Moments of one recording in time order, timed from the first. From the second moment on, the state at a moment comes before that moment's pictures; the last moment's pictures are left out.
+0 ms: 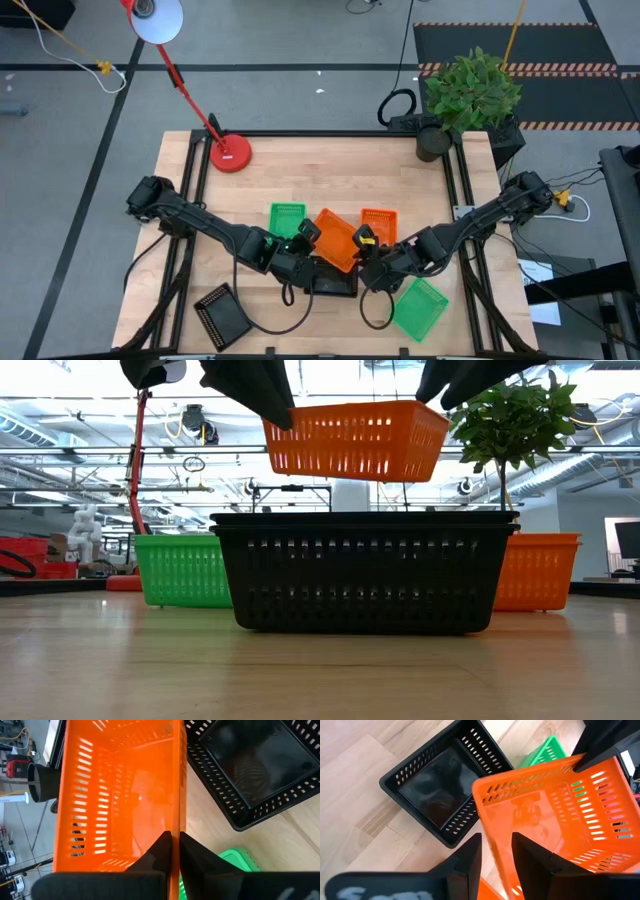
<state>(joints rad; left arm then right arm) -0.41 1.77 1.48 -0.78 -0.53 0.52 0.47 1.53 1.26 -0.73 0.36 -0.40</state>
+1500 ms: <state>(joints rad) -0.39 1.77 1.48 -0.73 -0.44 0.50 0.46 1.53 1.26 -0.76 0.31 -0.41</state>
